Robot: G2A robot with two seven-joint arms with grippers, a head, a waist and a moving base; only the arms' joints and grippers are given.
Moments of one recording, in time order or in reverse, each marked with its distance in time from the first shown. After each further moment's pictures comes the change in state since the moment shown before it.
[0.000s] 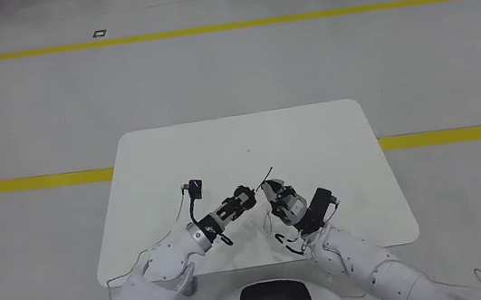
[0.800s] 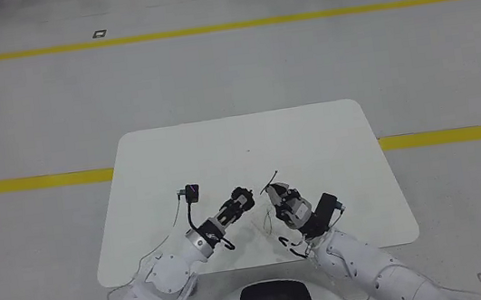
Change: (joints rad) left arm 0.094 0.010 -0.016 -0.100 0.166 0.000 0.161; right arm -0.035 0.009 0.034 -0.003 -0.071 0.011 -0.048
